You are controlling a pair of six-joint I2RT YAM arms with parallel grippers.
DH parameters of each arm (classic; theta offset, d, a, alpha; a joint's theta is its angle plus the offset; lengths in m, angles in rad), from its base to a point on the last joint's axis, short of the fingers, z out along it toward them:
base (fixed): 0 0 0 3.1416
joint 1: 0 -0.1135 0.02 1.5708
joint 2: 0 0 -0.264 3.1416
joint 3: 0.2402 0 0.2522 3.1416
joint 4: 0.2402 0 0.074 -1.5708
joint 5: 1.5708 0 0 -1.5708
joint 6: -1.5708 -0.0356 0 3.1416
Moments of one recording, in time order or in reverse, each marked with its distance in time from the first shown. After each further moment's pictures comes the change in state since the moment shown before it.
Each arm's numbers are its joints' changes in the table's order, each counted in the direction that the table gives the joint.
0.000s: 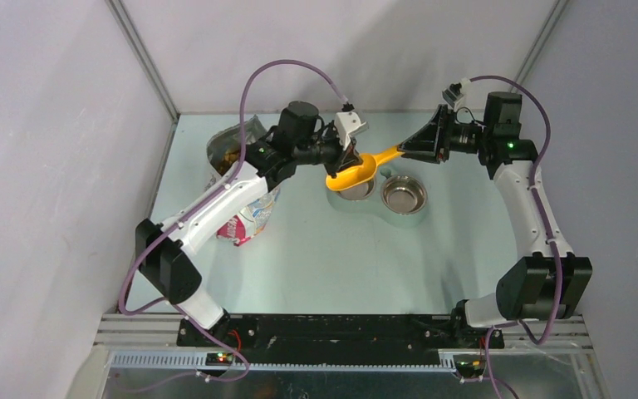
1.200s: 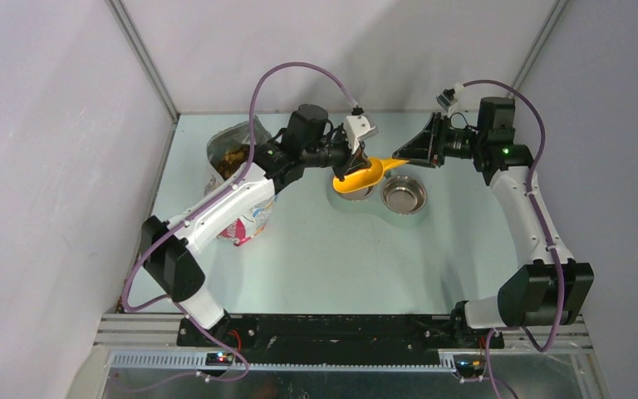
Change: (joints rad) left arm 0.046 0.029 0.016 -0.027 -0.015 0.006; right arm -0.048 -0.039 -0.047 -0.011 0.059 0.013
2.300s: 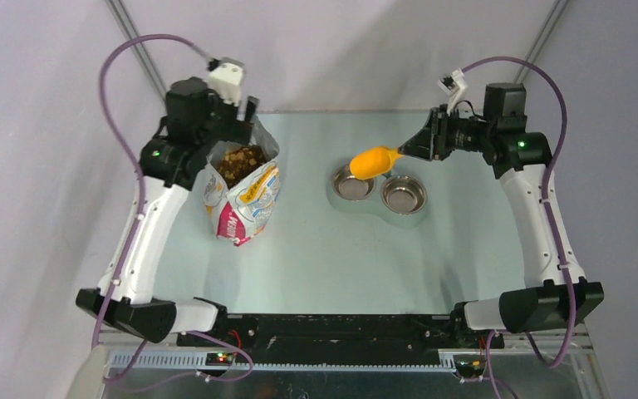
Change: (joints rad) left arm -0.369 -0.291 0.091 0.315 -0.591 0.005; right arm -0.018 -0.031 0.206 0.309 0.219 0.461
